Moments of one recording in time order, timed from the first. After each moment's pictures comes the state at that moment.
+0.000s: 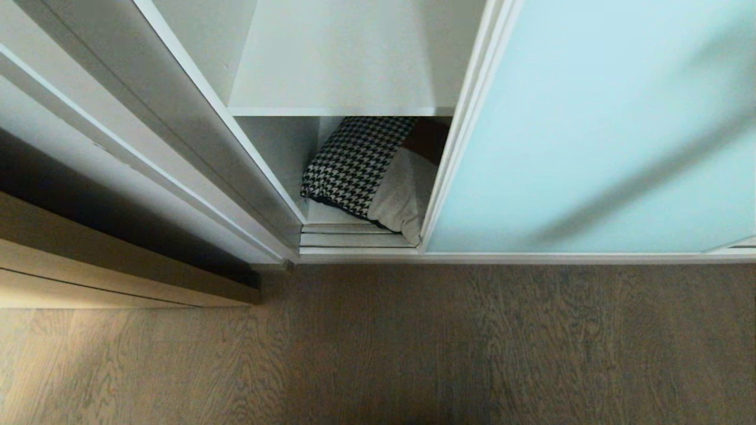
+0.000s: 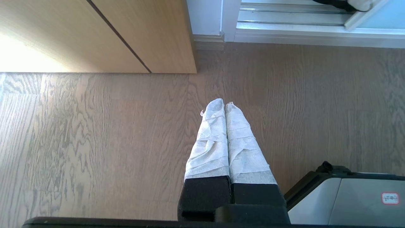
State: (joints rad) left arm 0.02 0.00 -0.03 0.09 -0.01 0.01; right arm 0.15 0.87 -0.92 -0.08 0.40 0.22
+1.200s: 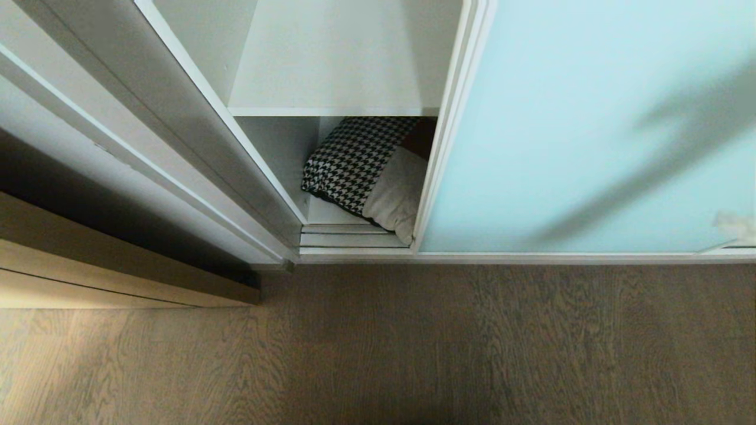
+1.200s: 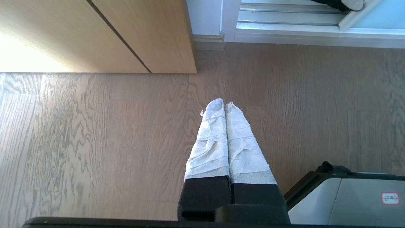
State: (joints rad) left arm 0.02 0.00 -0.03 0.09 -0.01 0.01; right arm 0.14 0.91 -0.76 -0.10 0.30 0.19
